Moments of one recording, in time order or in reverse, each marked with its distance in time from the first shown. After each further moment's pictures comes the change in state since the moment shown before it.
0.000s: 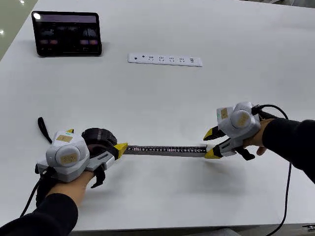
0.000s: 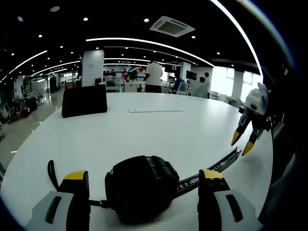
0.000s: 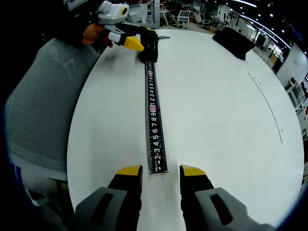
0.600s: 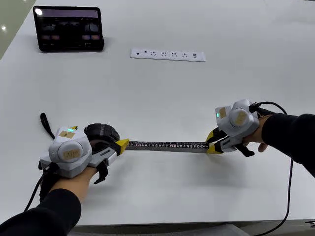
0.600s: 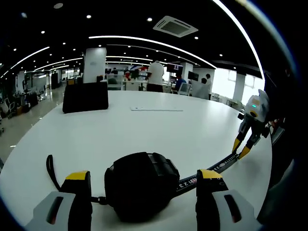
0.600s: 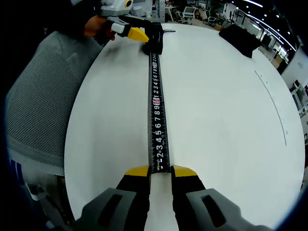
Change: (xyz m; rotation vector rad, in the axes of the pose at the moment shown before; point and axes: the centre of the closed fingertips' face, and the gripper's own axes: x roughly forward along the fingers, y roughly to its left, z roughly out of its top) left arm 0.000 0.005 -0.004 -0.060 0.011 0.009; right arm 0.009 0.004 -0.005 -0.033 0.041 0.028
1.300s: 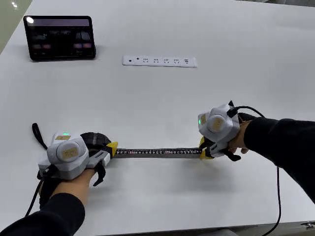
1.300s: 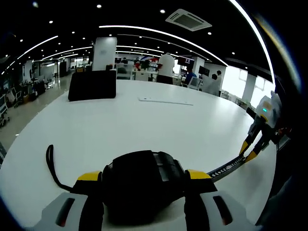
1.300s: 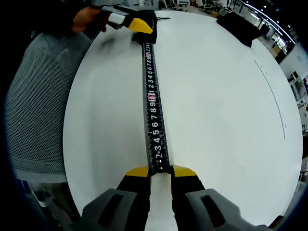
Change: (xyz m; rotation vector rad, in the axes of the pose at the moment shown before) left arm 0.009 0.001 -0.007 -0.032 0.089 0.068; right arm 0.003 -0.003 -0.001 0.072 0.128 -0.031
